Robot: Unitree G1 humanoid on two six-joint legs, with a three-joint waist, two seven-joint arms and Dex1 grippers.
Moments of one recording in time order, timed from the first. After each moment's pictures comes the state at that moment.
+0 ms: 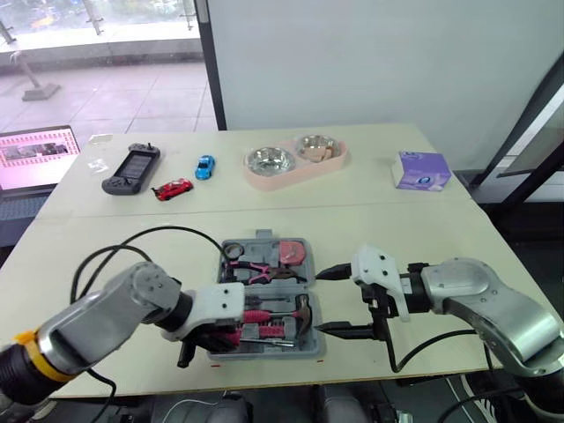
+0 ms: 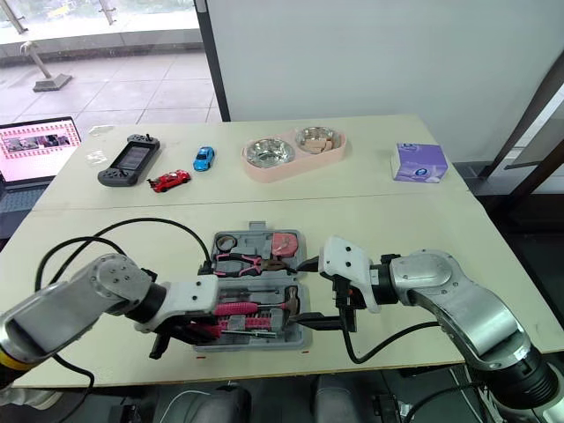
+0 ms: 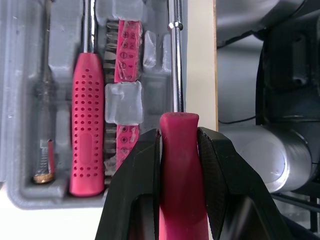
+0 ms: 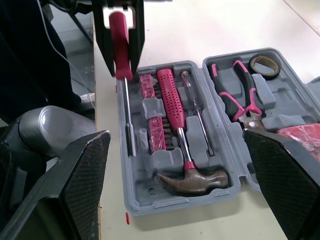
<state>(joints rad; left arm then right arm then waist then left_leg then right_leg) -0.44 1.00 -0.51 -0.64 -0.25 0.95 -1.09 -0.29 -0.85 0.14 -0.60 0.50 0.71 1.02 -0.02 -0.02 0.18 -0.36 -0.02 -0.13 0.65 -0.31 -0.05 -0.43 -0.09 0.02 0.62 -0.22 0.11</state>
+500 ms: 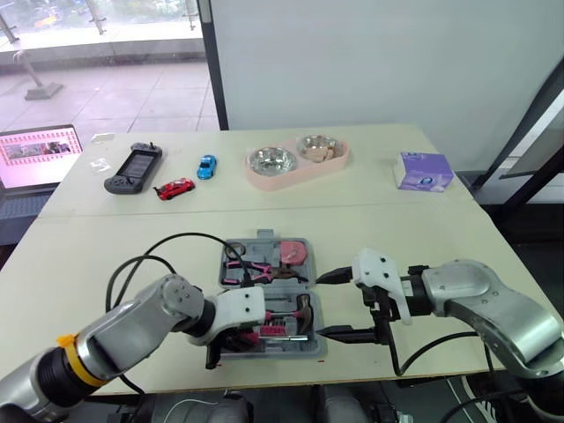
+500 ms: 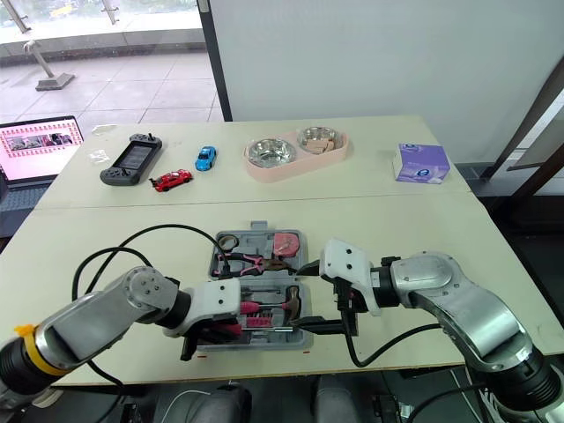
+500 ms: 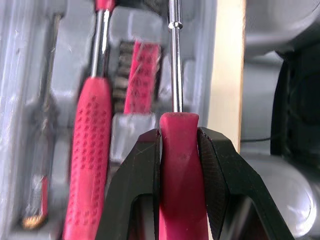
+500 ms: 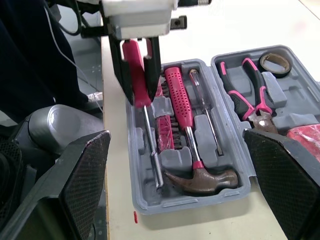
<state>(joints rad) -0.44 0.88 -0.60 -0.63 -0.22 1.01 -0.97 -0.28 -0.87 0.14 -0.60 0.52 0.71 1.04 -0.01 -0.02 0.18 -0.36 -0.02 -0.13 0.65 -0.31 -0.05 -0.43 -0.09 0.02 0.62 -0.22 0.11</state>
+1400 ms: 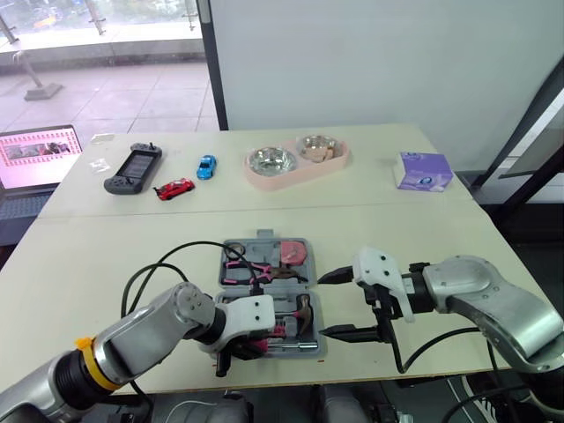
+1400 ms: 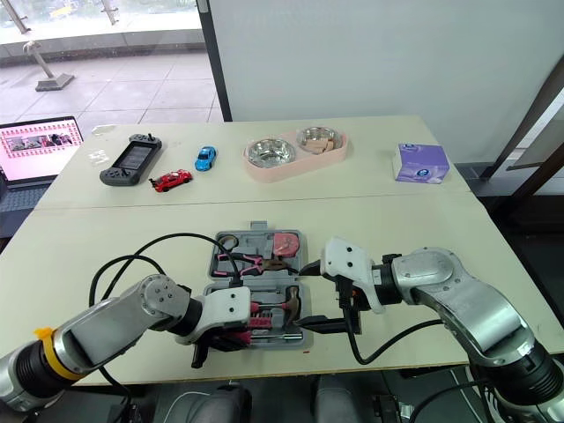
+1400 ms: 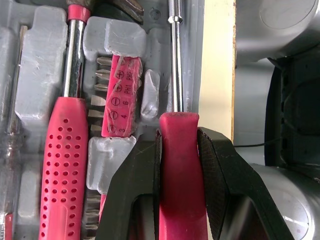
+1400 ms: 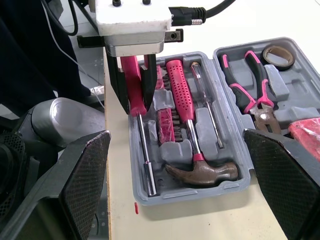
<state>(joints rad) -0.44 0.83 -0.65 -0.59 -0.20 0.99 -0.94 -0.30 -0.88 0.15 -0.59 0.52 0.73 1.05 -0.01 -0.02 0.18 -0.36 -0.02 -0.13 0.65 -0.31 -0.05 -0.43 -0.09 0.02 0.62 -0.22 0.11</state>
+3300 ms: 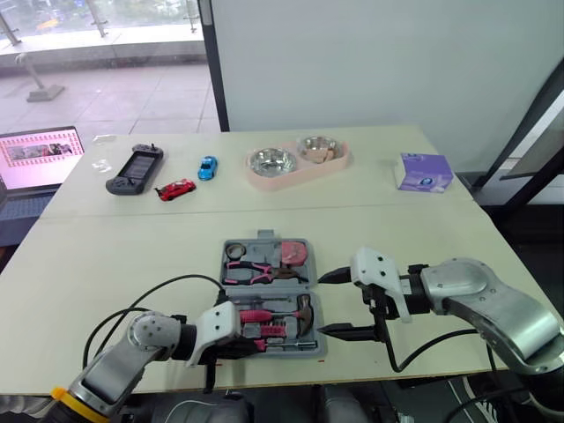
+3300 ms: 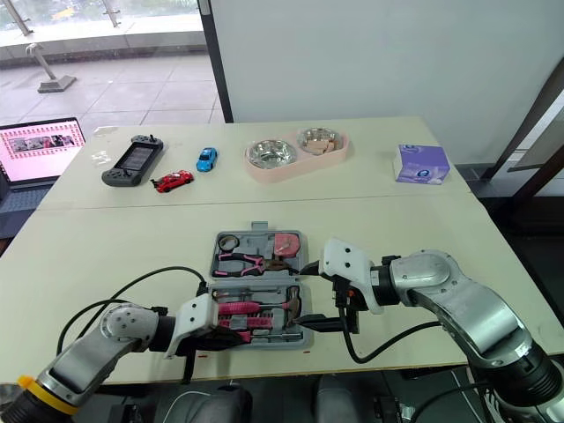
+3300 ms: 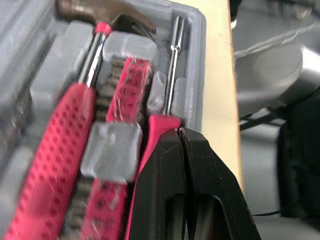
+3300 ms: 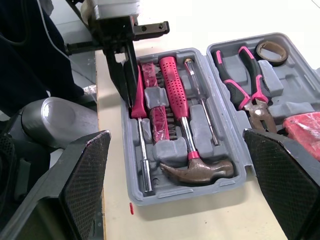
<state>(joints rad) -0.05 0.73 -0.36 -0.20 -0.15 0.20 -1.04 -0.30 -0.88 0.17 -0.59 0.50 0.73 1.01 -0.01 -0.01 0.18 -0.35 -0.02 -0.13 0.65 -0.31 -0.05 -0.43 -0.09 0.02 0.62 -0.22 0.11</state>
